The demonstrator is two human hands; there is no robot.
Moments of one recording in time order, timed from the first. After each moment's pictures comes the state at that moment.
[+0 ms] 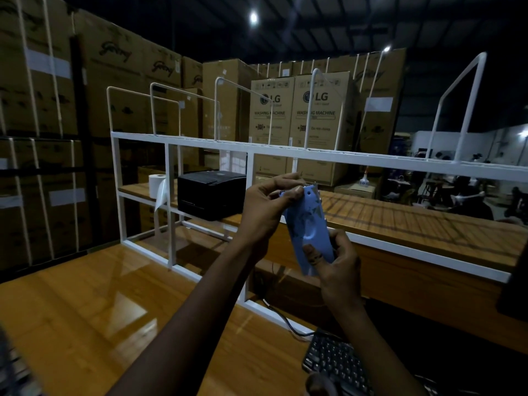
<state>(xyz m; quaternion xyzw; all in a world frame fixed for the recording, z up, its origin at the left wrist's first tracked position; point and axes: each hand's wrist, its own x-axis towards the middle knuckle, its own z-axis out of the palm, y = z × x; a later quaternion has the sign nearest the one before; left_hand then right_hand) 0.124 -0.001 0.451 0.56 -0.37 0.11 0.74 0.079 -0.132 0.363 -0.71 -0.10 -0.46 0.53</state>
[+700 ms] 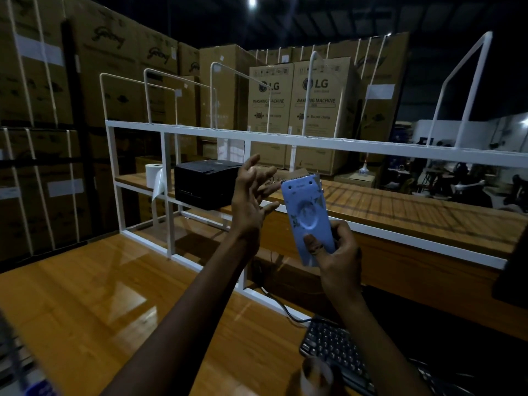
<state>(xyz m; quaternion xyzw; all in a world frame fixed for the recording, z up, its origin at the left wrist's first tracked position) 0.126 -0.001 0.433 0.50 -0.27 0.06 0.82 0.073 -0.139 0.357 -0.71 -0.10 -0.45 0.53</state>
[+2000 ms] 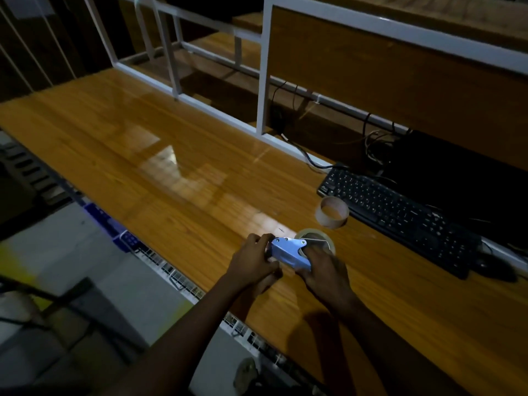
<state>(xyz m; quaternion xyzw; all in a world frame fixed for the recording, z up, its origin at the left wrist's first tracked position) 0.063 0.050 0.016 0.92 -0.18 -0.16 0.30 -0.005 -0.142 0.019 -0.99 0.03 -0.03 0.13</state>
